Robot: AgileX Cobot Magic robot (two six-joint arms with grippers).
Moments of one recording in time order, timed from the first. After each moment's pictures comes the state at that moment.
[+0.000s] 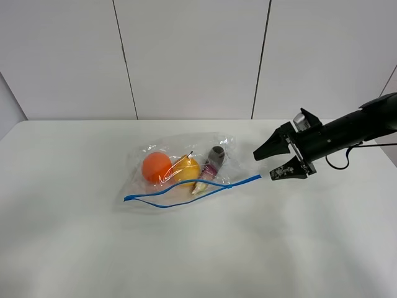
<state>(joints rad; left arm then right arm) 0.04 0.00 -0.57 -0.12 1.17 0.10 -0.13 2.06 -1.22 1.05 1.18 -0.79</state>
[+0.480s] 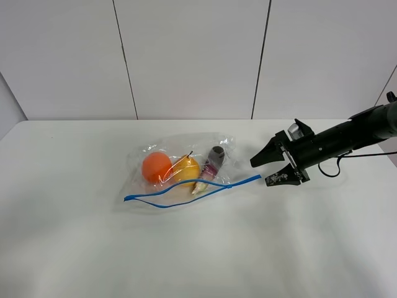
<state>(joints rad) 0.04 0.00 -0.57 -0.12 1.17 0.10 -0.12 2.16 -1.26 1.08 1.17 -0.80</state>
